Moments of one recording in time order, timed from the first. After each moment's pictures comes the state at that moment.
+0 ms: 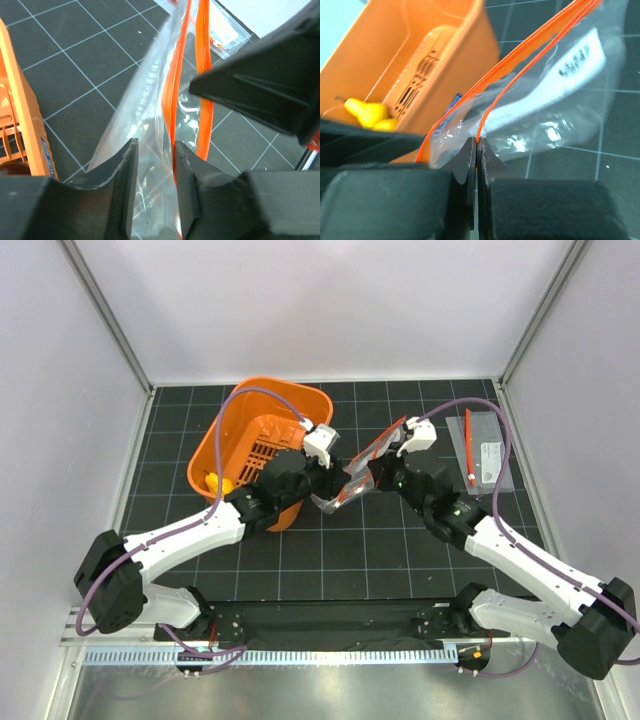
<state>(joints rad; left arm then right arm) -0.88 1.34 0.94 0.14 -0.05 -0.24 0.69 1.03 0.82 -0.11 0.30 0.51</state>
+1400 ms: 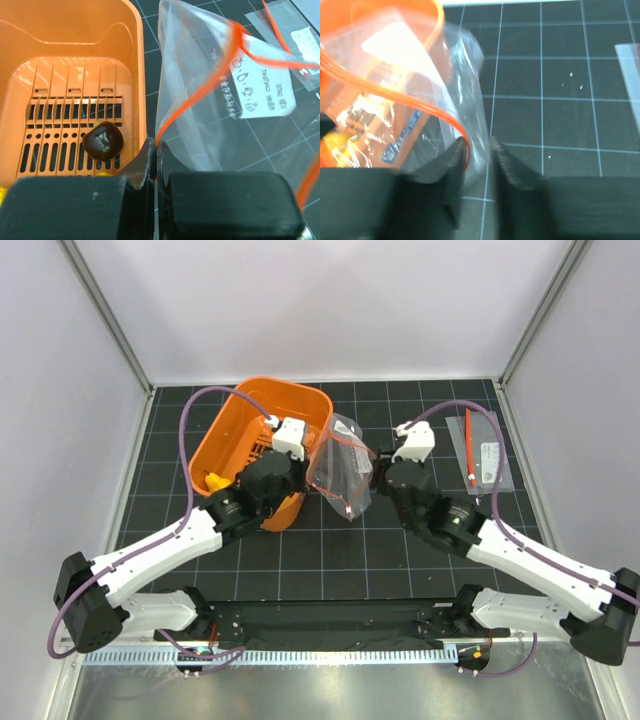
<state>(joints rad) -0.88 1.20 0.96 -0.07 -0.44 -0.24 0.93 1.07 0.96 -0.30 0.77 0.42</state>
